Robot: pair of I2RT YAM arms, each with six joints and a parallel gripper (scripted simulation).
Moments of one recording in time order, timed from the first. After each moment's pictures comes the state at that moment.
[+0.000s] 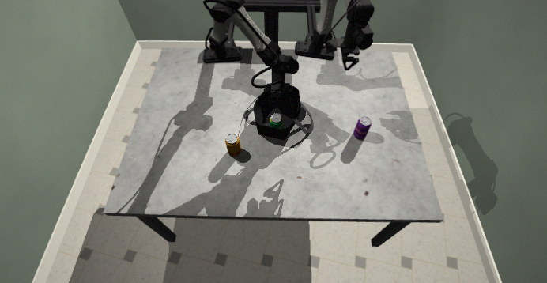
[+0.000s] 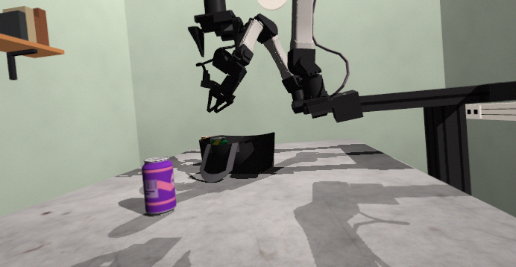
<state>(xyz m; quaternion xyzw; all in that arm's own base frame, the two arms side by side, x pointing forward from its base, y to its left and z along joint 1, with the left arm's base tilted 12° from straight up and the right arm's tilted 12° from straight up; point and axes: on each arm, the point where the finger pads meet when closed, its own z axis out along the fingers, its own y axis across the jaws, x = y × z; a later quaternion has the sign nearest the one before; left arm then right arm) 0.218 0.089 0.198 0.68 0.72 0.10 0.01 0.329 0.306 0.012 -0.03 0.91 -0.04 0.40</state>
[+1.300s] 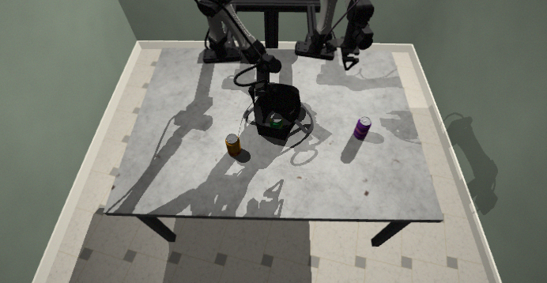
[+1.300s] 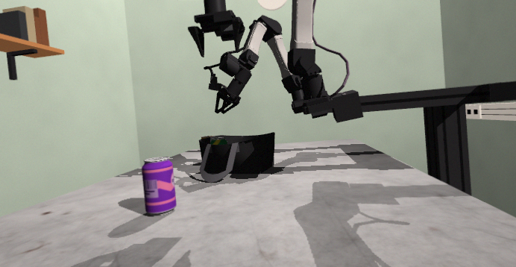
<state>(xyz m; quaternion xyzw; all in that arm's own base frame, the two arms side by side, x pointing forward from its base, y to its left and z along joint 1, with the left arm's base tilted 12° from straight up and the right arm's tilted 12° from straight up) 0.218 0.089 0.198 0.68 0.72 0.10 0.01 0.322 0.238 0.016 -0.03 0.92 -0.05 0.40</state>
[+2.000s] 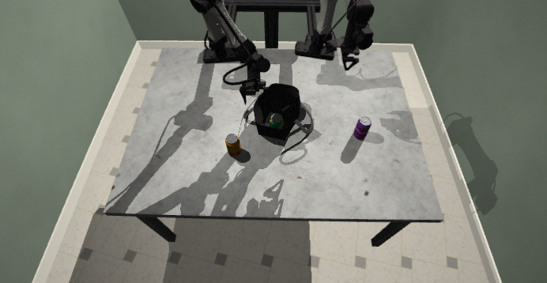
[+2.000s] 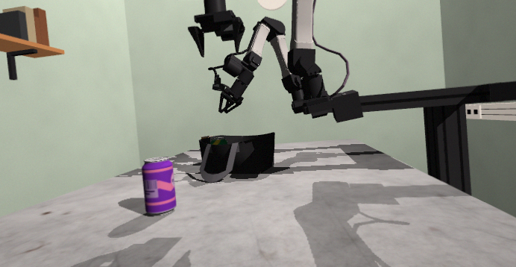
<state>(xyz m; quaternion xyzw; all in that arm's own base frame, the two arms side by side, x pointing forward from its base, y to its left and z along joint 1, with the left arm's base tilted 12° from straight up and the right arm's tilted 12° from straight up) 0.218 0.089 0.198 0.68 0.72 0.10 0.01 0.320 0.198 0.022 -0.03 0.91 -0.05 0.40</state>
